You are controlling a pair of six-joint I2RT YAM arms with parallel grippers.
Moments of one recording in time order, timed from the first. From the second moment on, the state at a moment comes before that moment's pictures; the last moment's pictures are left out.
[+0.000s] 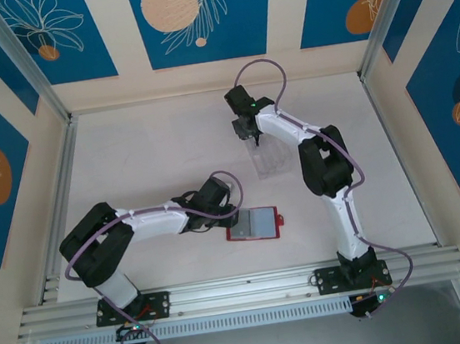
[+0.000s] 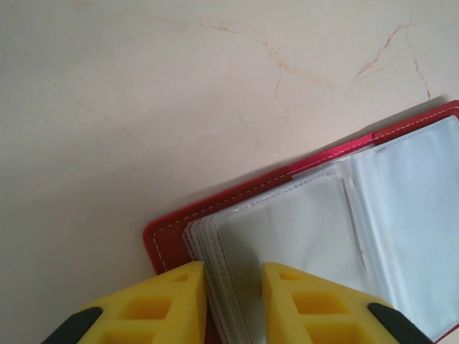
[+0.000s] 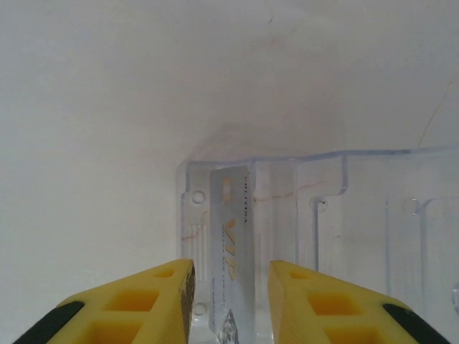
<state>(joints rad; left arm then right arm) -0.89 1.66 0.81 -0.14 0.10 -0.57 0.48 2.23 1.89 -0.77 0.29 0.20</state>
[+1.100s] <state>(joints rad) -0.89 1.66 0.81 -0.14 0.10 -0.57 0.46 2.29 1.95 -0.79 0.25 0.17</state>
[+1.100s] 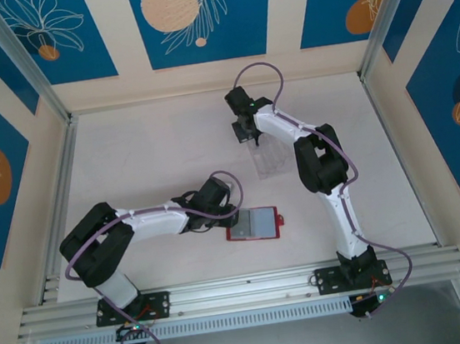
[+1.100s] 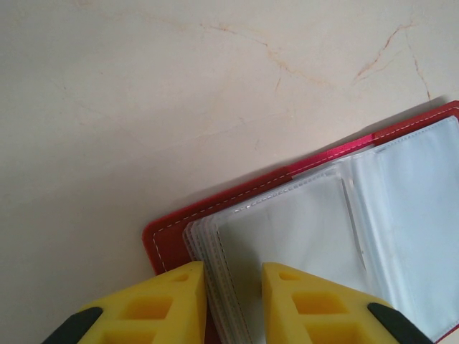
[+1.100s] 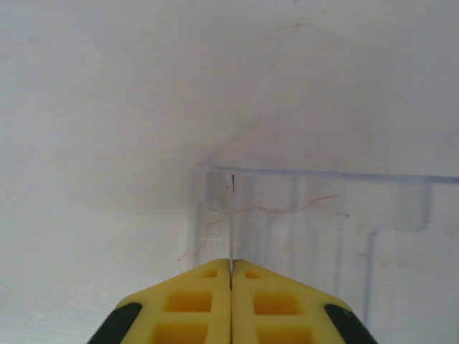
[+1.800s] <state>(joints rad) -0.89 1.66 0.80 -0.13 0.09 -0.58 0.50 1.92 1.77 -0.75 0.20 0.19</state>
